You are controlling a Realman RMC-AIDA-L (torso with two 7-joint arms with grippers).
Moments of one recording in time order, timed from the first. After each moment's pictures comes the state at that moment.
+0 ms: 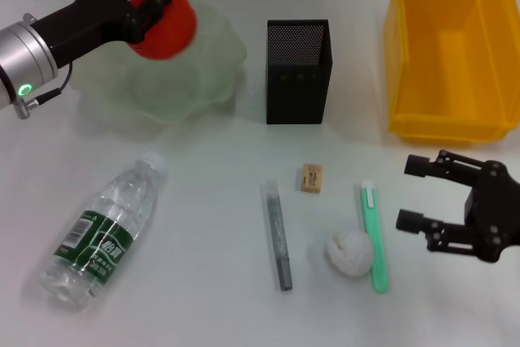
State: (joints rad) left arm -0.63 -2.08 0.63 0.46 1.64 1.16 -1.07; right arm 0.31 2.08 -0.60 -0.59 -1.92 -1.87 1.08
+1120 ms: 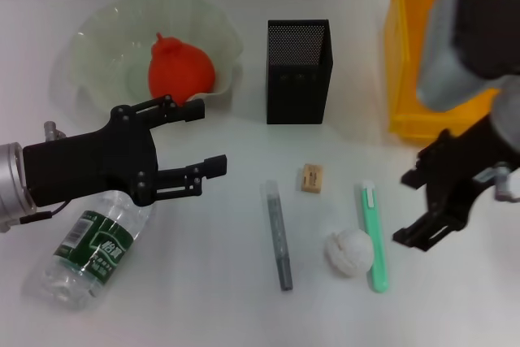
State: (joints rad) left arm -0.36 -2.06 0.95 0.68 1.64 1.67 -1.12; right arm 0.58 2.08 -1.48 -1.65 -2.52 -1.91 2.36
